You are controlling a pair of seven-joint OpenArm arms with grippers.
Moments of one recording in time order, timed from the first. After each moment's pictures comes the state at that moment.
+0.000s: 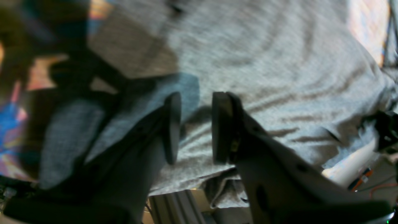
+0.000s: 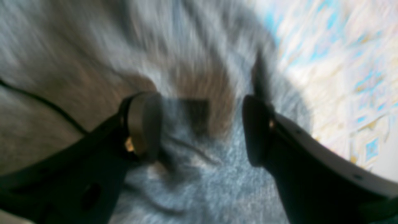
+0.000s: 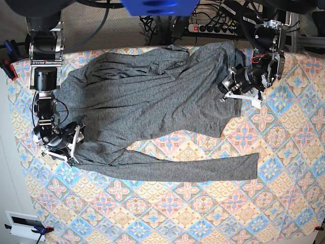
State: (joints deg) left arm 13.1 -23.4 1.1 103.9 -59.7 40.7 56.1; right arm 25.6 23.7 -2.7 55.6 -5.1 37.2 -36.1
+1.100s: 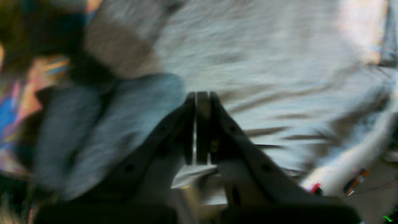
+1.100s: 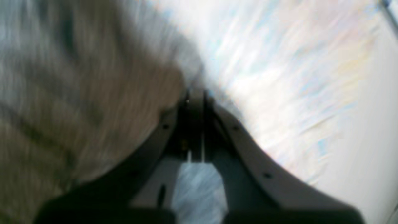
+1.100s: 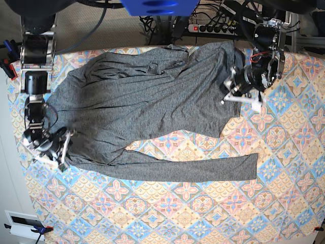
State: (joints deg) left arm 12.0 -22.1 1.0 109.6 -58.8 41.0 56.3; right arm 25.7 27.8 -3.5 57.1 -4.7 36.8 -32.1
